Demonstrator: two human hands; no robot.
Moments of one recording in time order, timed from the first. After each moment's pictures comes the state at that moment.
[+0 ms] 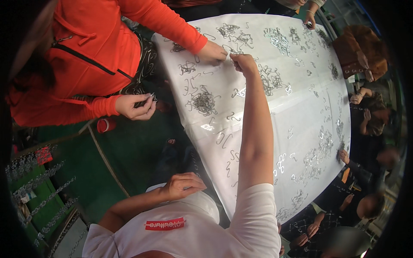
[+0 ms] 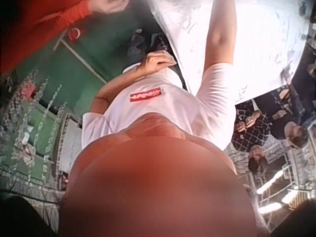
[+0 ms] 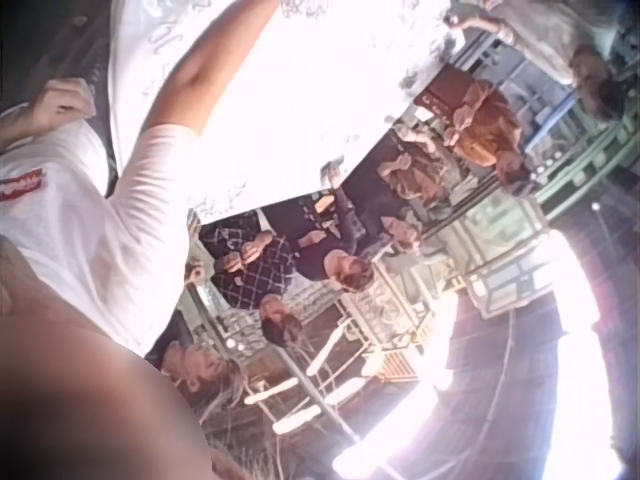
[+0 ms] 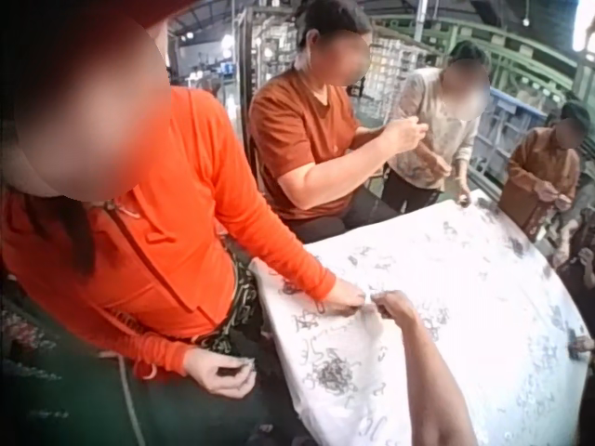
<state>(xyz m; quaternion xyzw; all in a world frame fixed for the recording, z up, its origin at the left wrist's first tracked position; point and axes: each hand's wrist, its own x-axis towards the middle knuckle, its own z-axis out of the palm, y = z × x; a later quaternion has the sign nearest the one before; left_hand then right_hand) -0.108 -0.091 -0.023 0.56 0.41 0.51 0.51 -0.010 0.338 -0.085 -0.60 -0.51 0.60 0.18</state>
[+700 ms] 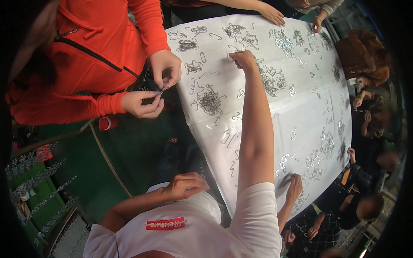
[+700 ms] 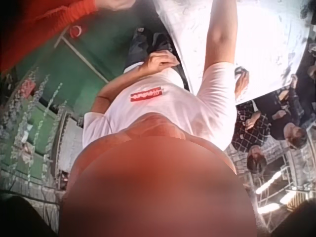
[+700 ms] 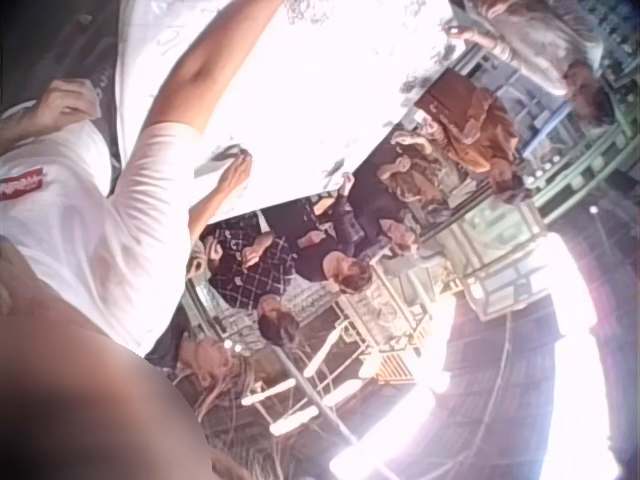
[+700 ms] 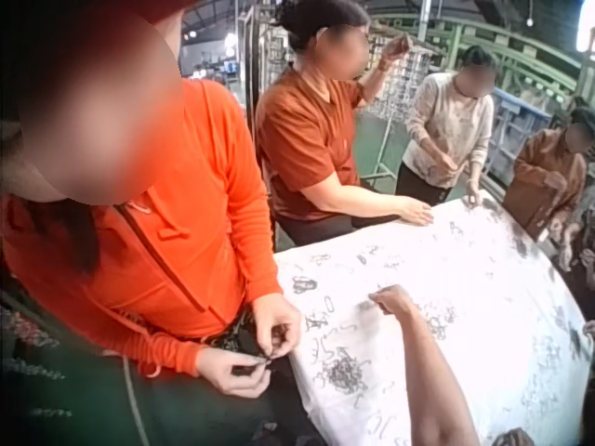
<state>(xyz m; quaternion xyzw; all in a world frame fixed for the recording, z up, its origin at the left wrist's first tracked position) -0.114 -0.096 -0.022 0.56 0.40 0.52 0.51 -0.034 0.344 -0.090 -0.59 -0.59 0.54 0.13</state>
